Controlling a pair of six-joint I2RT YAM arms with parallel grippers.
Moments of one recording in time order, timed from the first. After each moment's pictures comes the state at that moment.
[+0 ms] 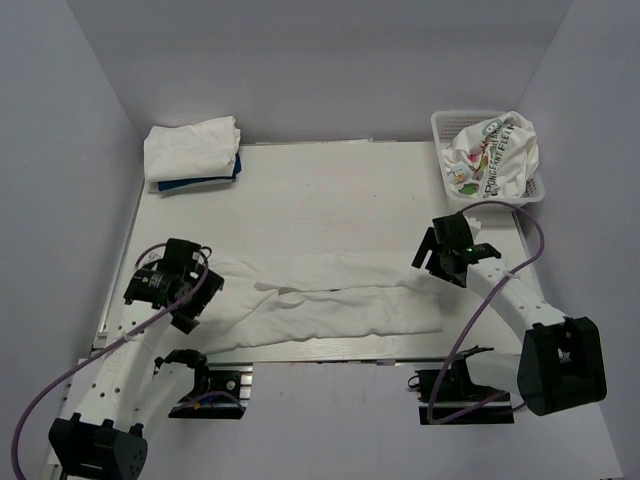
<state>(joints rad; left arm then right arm) -0.18 0.81 0.76 -1.19 -0.21 -1.18 0.27 1.22 0.71 -0.53 0.27 0.60</state>
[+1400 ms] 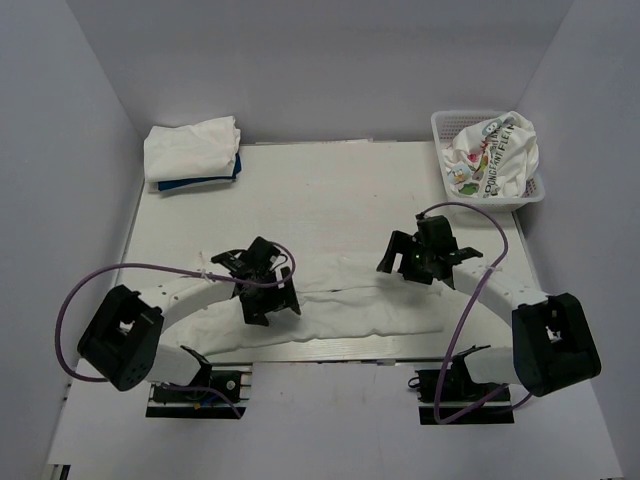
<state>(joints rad) -0.62 1.36 0.73 -0.58 0.16 -0.87 0.35 1.31 0.65 -0.26 -0.17 0.55</state>
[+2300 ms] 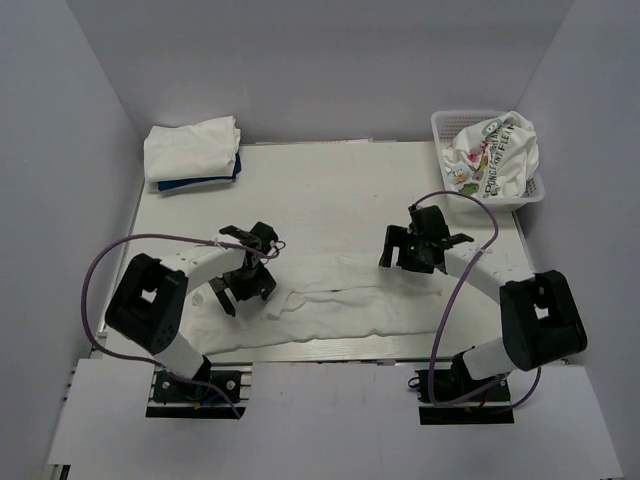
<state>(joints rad) -0.53 1.57 0.92 -0.95 -0.26 -1.11 0.36 1.43 0.76 -0.29 -0.09 0.42</state>
